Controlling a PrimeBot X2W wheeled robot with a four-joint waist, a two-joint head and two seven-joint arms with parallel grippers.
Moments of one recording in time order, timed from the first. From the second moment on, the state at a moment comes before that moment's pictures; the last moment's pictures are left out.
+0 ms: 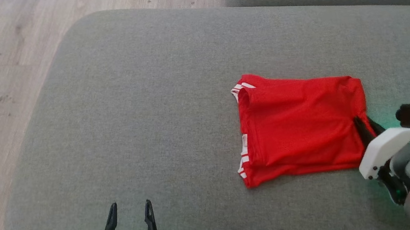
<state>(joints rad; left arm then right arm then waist) 0.19 0.06 -0.23 0.09 -0.06 0.07 -0.26 -0.48 -0.23 0.37 1.09 0.61 0.12 -0.16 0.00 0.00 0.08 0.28</state>
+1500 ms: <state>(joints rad) -0.12 0.05 -0.23 -0.07 -0.04 0.05 -0.26 -0.86 -0.71 0.07 1.04 0.15 0.13 -0.19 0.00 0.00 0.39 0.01</state>
